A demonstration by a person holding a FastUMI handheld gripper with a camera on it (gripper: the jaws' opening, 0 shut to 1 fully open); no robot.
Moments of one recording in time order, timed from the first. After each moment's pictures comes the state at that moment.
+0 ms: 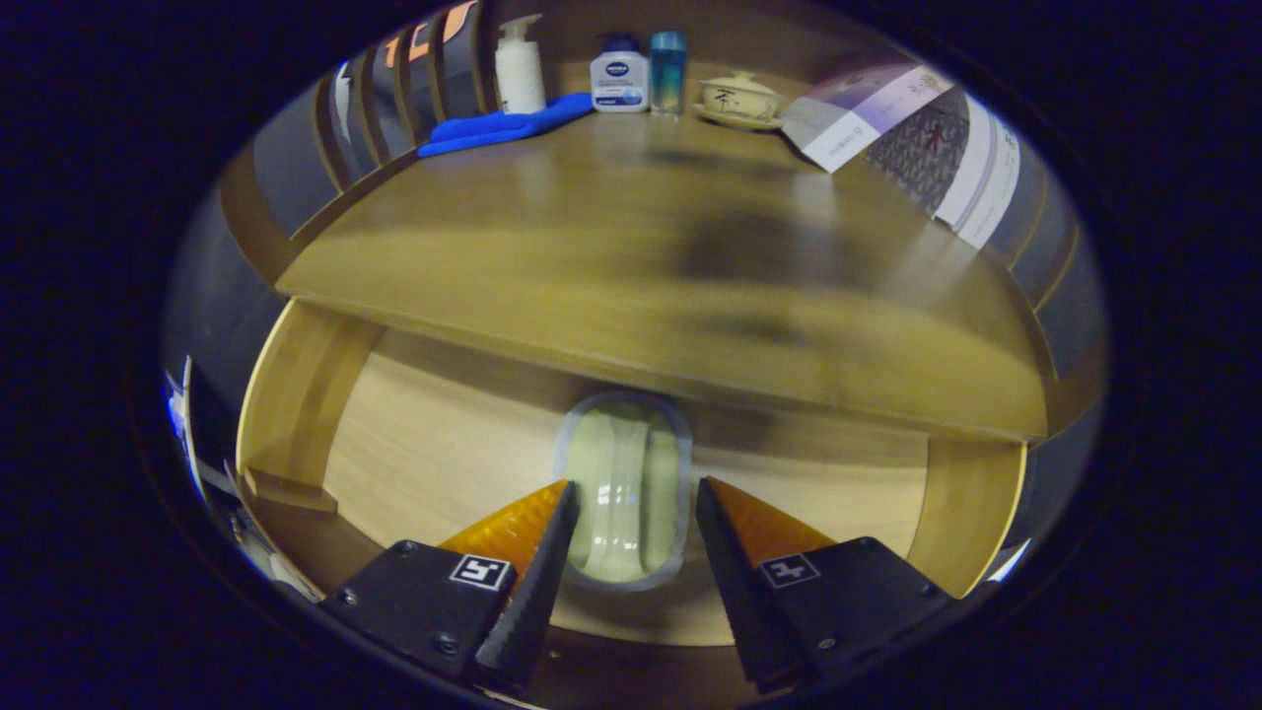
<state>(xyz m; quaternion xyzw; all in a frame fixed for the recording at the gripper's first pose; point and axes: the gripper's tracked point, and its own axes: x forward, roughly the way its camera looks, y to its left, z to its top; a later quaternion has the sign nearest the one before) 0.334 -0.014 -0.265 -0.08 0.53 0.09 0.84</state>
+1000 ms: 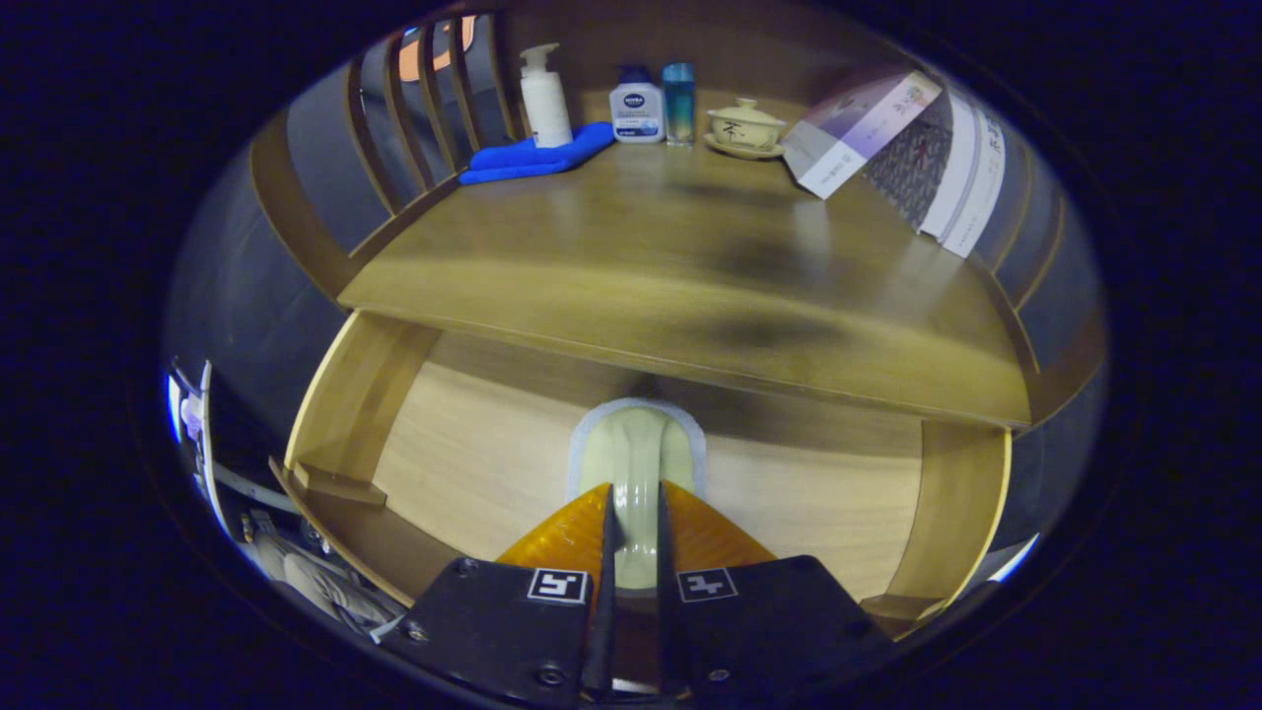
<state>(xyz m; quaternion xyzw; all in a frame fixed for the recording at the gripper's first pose) 0.303 -0.004 -0.220 -0.05 0.50 0.12 0.86</state>
